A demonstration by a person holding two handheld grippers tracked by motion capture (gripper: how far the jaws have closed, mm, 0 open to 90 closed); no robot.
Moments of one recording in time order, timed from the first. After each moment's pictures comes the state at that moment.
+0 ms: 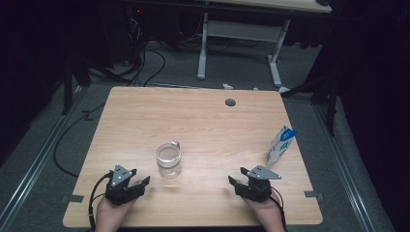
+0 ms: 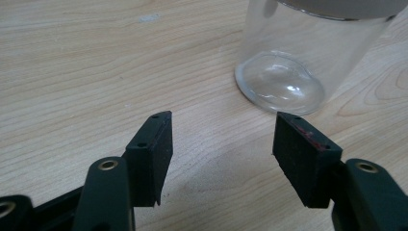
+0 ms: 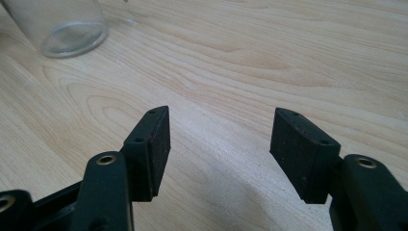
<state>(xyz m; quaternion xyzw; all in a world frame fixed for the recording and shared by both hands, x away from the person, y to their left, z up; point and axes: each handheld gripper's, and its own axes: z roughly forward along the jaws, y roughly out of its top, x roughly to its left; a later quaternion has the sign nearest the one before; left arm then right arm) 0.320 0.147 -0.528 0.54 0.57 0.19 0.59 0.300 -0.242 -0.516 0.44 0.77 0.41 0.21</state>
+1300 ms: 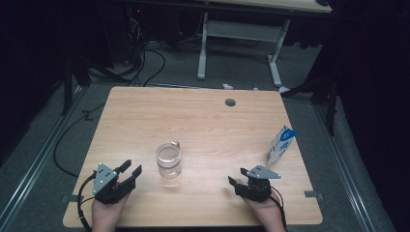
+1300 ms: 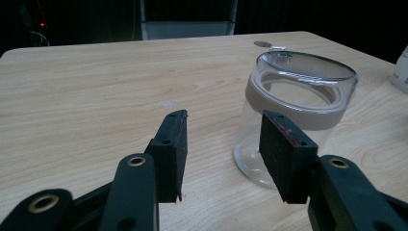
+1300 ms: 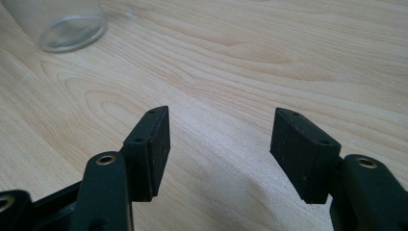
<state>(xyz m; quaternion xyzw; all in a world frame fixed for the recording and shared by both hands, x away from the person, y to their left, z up) 0.308 0.162 -0.487 0.46 0.52 0.22 0.69 0.302 -0.242 -0.518 0.45 0.77 0.41 0.20</state>
